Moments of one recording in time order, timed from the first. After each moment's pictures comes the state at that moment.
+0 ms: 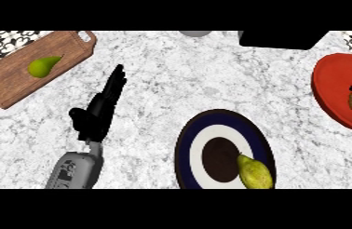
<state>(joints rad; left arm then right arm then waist) -0.22 0.05 -0.10 -1.49 -0.03 0.08 0.07 -0.65 -0.92 0.26 -0.52 0.25 0.20 -1.01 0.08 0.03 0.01</state>
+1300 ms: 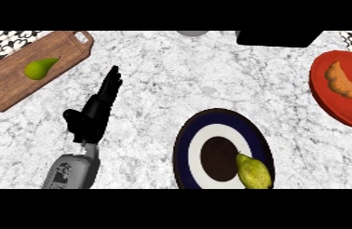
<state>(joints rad) -0.20 0.06 -0.09 -1.50 -0.03 0.08 0.07 -0.74 -0.96 0.18 -0.43 -0.12 0.54 -0.84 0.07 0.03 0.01</state>
